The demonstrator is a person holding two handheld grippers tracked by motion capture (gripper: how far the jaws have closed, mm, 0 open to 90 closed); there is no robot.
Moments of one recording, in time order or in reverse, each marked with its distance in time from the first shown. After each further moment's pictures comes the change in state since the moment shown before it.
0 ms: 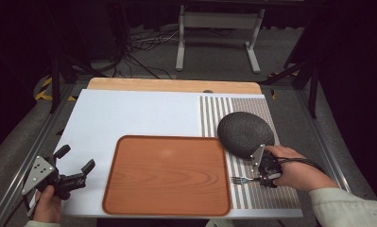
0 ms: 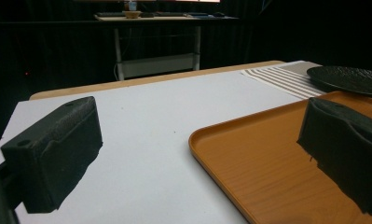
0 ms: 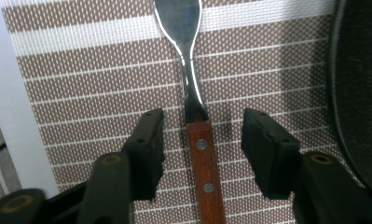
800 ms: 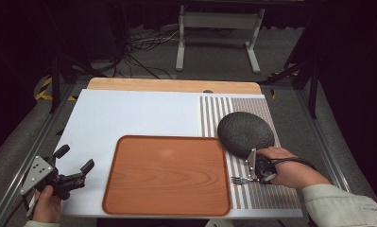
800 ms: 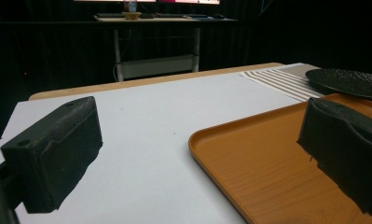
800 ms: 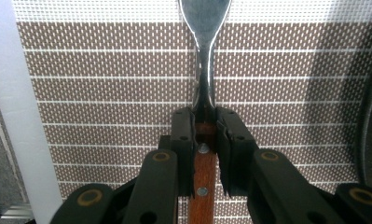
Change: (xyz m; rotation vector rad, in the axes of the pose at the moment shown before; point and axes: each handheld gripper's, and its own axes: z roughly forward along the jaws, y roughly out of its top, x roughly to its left) left arm 0.001 0.001 -0.001 -0.004 -0.004 -0.007; right arm -0.001 0.011 0.008 0.097 0.044 -0.117
